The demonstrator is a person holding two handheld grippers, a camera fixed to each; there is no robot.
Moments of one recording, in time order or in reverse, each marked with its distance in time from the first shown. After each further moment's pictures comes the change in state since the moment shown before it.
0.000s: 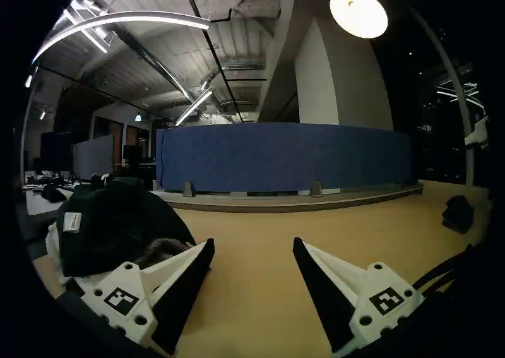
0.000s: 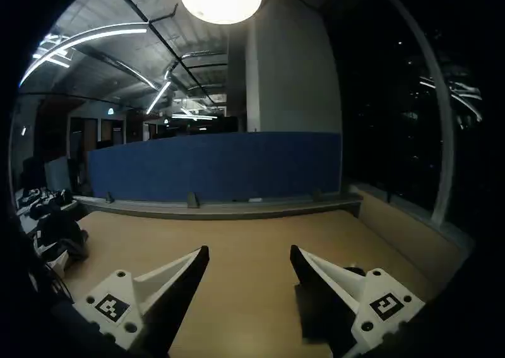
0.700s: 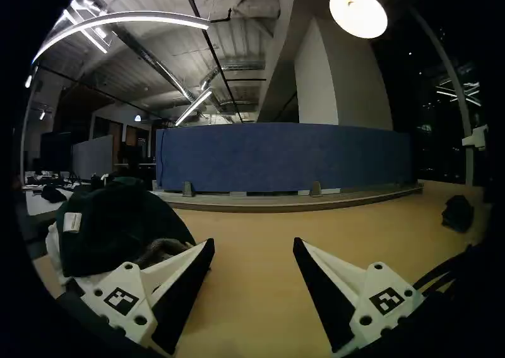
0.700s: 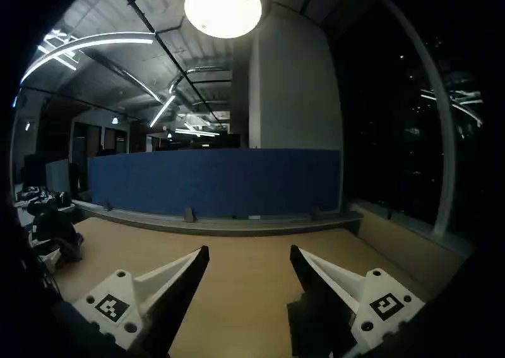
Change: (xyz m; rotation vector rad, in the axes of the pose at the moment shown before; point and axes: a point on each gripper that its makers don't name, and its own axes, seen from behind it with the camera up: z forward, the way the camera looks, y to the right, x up) left arm 0.000 0.001 0.000 -0.001 0.000 0.001; right arm 0.003 0.016 0.021 0.017 0.105 -0.019
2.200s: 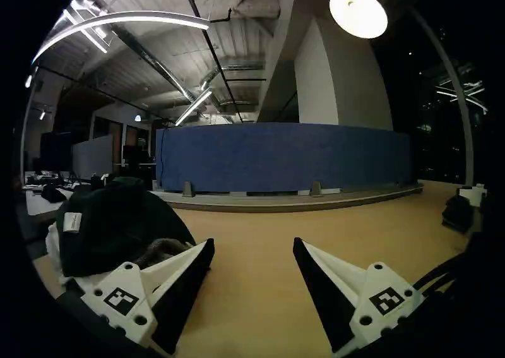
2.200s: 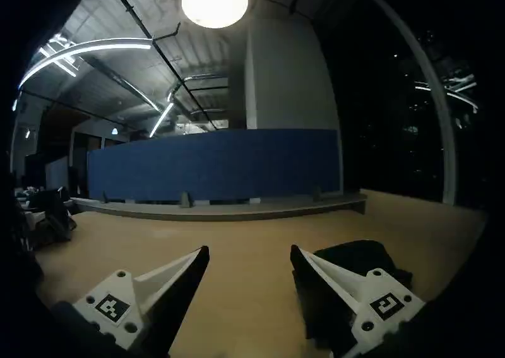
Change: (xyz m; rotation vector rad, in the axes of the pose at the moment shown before) left arm 0.001 0.000 0.001 0.000 0.000 0.000; right arm -0.109 0.012 0.017 0.005 0.065 0.024
